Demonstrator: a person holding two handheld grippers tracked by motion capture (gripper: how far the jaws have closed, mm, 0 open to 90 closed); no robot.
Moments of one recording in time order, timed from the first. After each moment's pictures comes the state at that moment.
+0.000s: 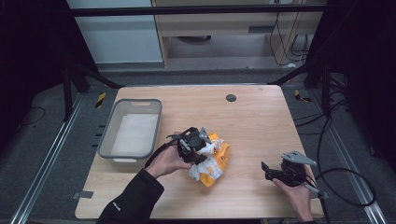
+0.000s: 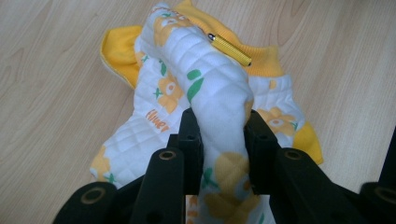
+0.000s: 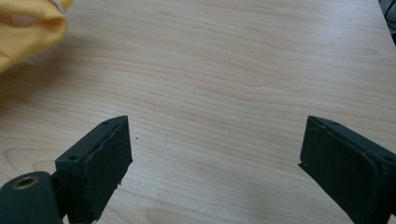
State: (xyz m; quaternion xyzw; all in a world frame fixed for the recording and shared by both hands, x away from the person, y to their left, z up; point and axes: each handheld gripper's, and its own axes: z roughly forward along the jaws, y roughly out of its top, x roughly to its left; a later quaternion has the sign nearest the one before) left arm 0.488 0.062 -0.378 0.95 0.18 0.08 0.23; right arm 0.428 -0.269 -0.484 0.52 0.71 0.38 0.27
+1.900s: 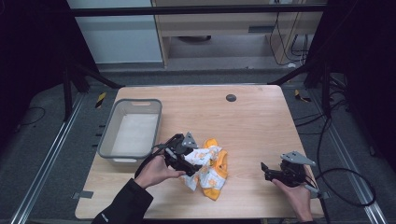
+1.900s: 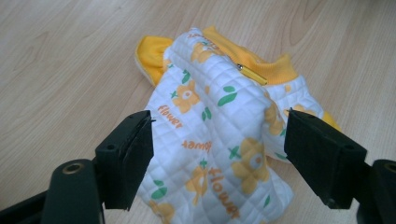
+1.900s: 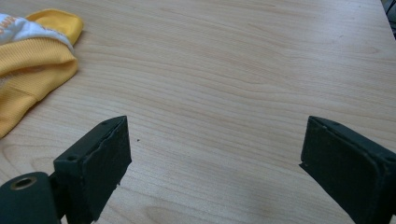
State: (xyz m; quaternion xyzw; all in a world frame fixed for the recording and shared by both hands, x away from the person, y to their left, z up) left arm 0.473 0.099 -0.395 0.93 0.21 0.10 0.29; right arm 0.428 -0.269 -0.486 0.52 0.72 0.38 0.27
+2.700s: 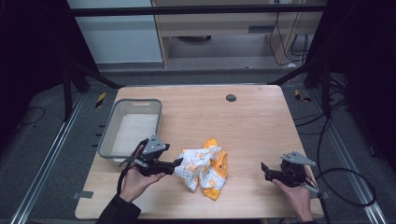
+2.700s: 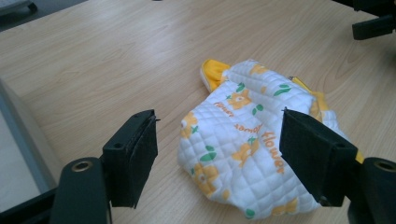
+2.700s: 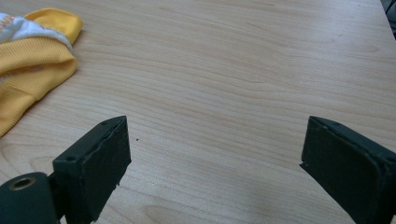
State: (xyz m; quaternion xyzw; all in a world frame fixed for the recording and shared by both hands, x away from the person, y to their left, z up) left arm 0.448 0.176 -0.409 0.83 0.32 0.17 0.43; right arm 0.428 -0.269 -0.487 0.52 0.72 0.38 0.28
